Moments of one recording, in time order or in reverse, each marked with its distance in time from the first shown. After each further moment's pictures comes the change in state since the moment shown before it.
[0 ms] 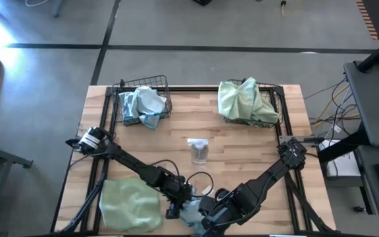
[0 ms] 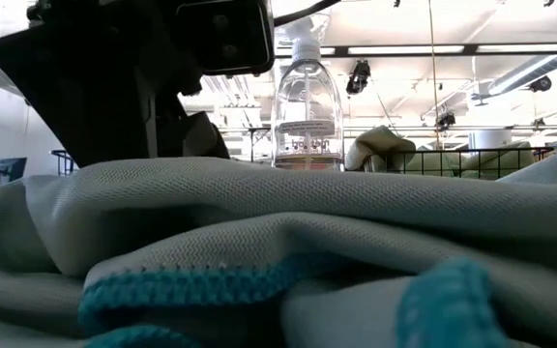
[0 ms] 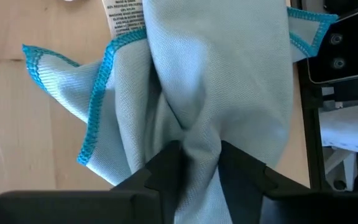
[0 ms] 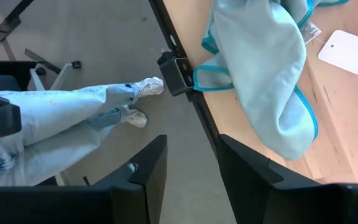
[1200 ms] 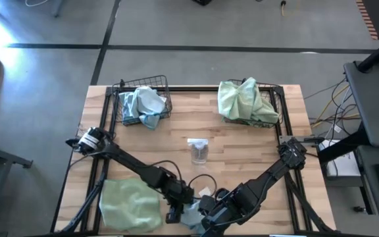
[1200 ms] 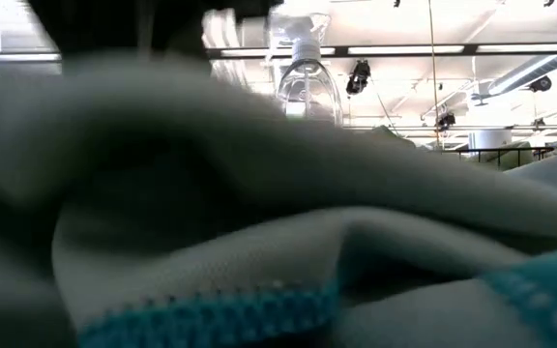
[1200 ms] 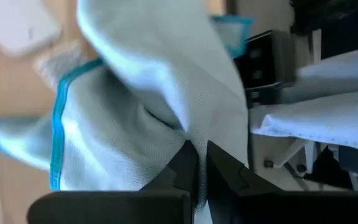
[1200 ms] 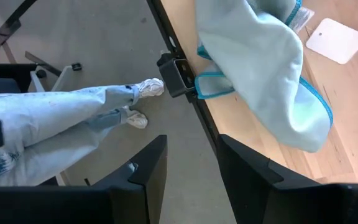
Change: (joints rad) left arm -0.006 -0.006 0.138 -0.129 0.112 -0.032; right arm 0.000 0.000 0.000 0.000 0.003 0.009
